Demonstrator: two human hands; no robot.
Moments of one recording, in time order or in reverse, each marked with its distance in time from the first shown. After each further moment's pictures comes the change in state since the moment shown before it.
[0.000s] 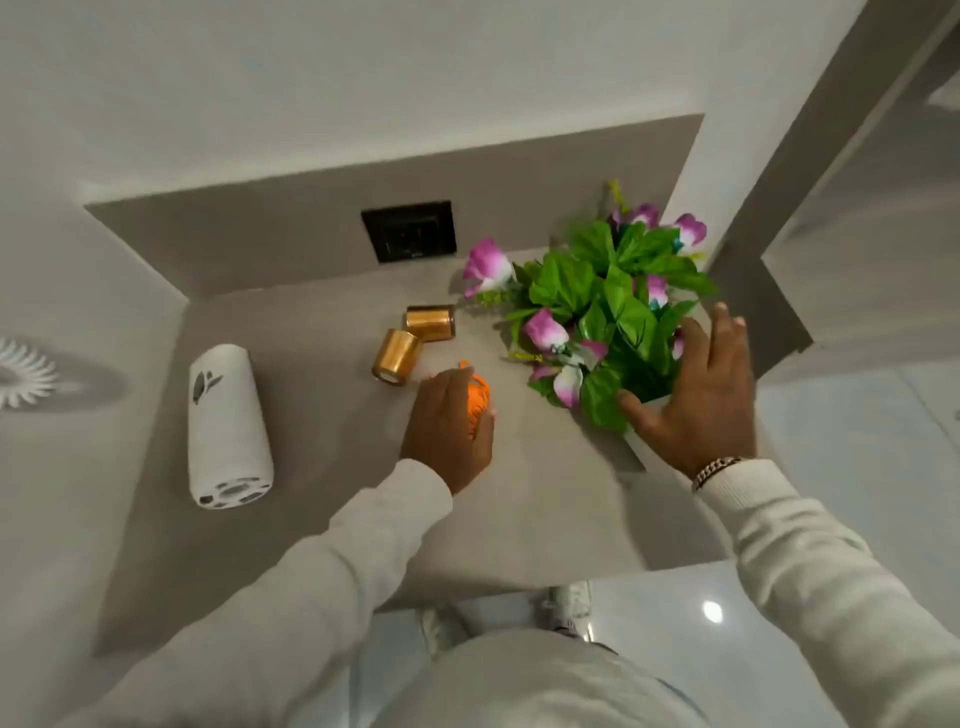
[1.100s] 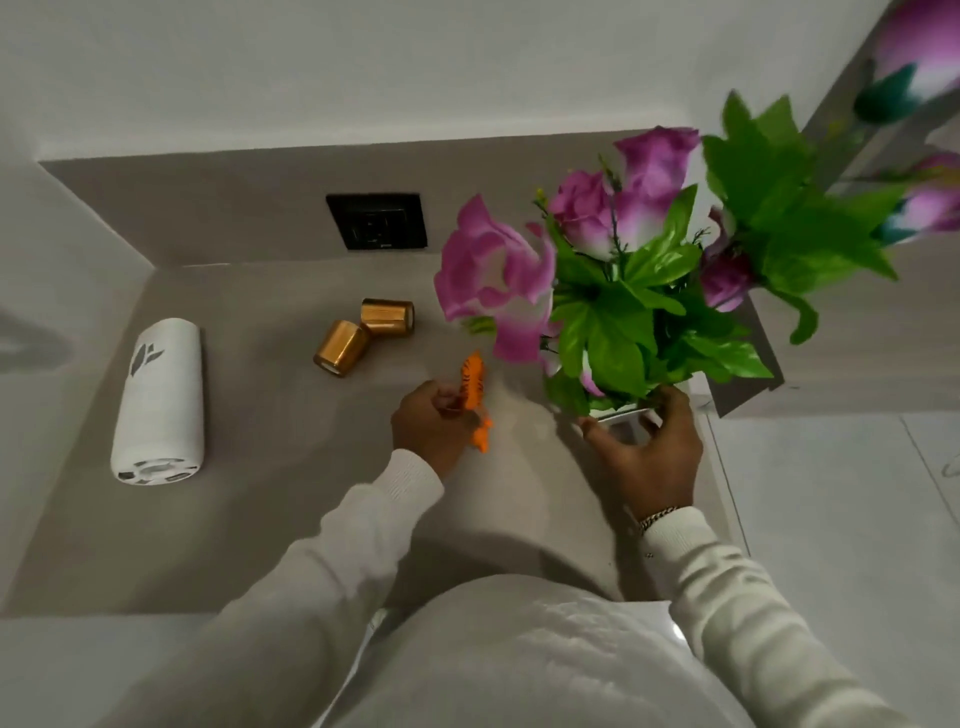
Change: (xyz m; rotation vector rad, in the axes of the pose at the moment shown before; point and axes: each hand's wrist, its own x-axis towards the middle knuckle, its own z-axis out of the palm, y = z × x) left_hand 0.026 0.059 0.039 -0.688 0.048 -0.732; right_hand 0.003 0.054 0.042 0.779 0.091 0.216
